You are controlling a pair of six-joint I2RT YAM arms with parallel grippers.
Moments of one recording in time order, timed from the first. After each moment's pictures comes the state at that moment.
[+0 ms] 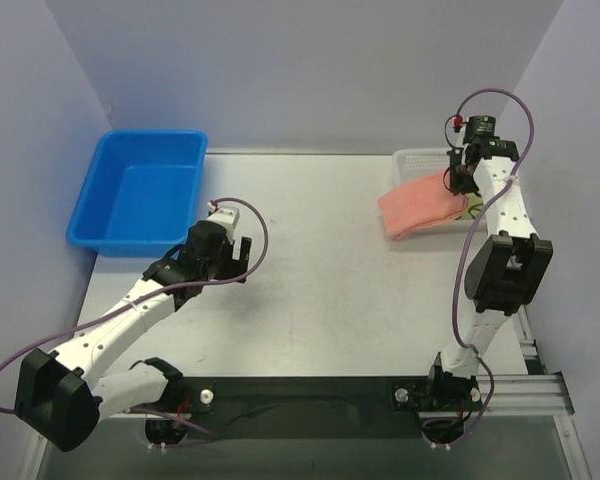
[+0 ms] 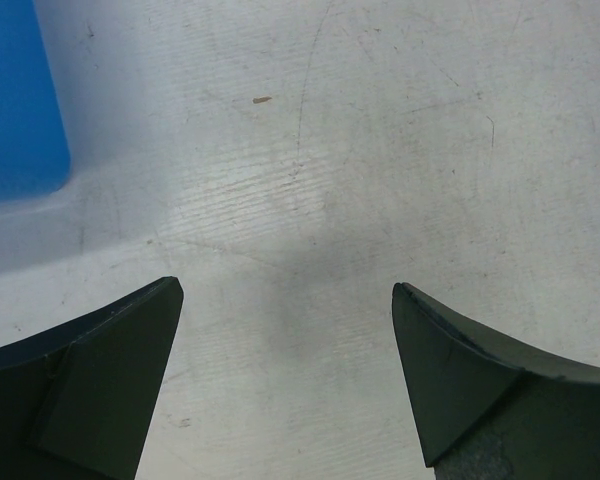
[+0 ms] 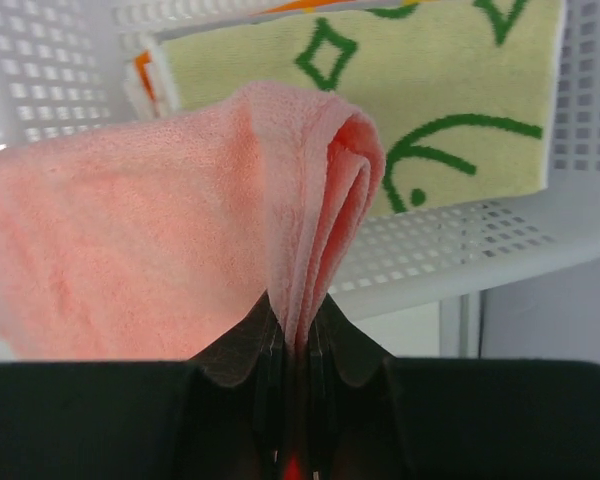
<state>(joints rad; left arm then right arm) -0.53 1.11 0.81 -0.44 -0.23 -0.23 -0.10 1.89 1.81 -0.89 0.12 -0.12</state>
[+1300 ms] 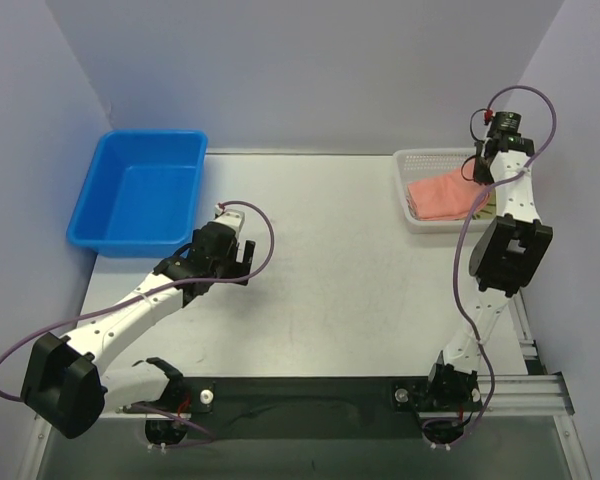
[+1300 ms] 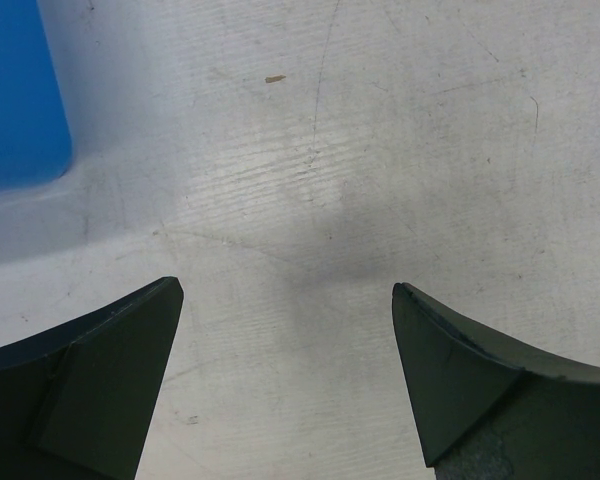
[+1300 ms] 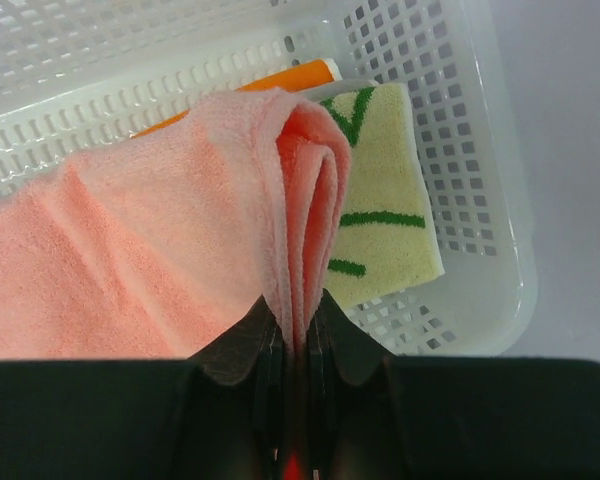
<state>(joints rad) -0.57 1.18 0.81 -0.45 -0.30 -0.22 -0.26 2.14 2.05 -0.80 0.19 -0.13</state>
